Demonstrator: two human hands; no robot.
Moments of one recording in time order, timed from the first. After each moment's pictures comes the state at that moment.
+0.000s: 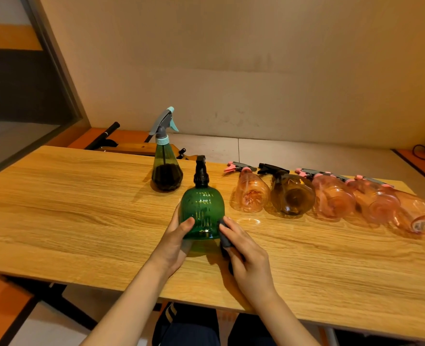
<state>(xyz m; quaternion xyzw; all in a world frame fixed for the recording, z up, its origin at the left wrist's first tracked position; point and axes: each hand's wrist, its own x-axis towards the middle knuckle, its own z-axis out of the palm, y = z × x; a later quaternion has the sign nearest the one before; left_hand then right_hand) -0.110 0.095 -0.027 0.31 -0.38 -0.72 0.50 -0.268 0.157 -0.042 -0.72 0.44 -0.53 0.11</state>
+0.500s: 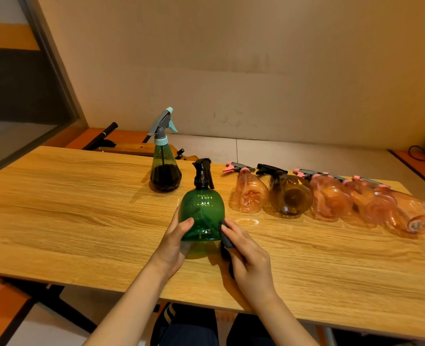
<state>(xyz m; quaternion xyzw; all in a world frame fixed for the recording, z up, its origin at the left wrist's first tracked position) -0.112 0.097 -0.026 0.33 -0.39 -0.71 0.49 -0.270 0.157 -0.045 -0.71 0.44 -0.55 0.08</state>
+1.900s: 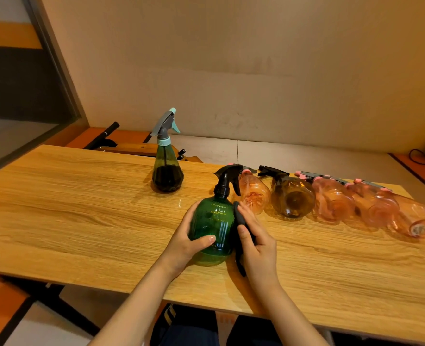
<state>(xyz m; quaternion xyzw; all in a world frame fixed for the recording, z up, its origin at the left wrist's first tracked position) -0.114 0.101 -0.030 0.33 -0.54 -0.64 0.44 -0.269 0.141 -0.027 -0.57 0.47 -0.63 0.23</state>
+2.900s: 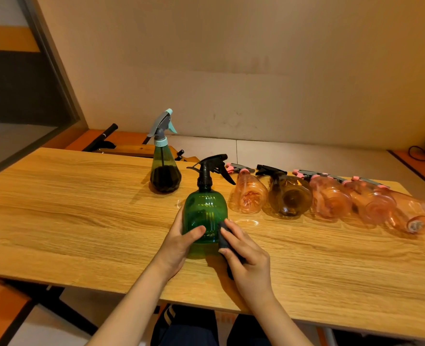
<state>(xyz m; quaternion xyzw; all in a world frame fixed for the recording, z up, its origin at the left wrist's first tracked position) -0.115 0.097 -0.027 0.34 -0.44 -0.69 0.47 -0.263 0.158 -0.046 -0.65 0.46 -0.59 0.14</state>
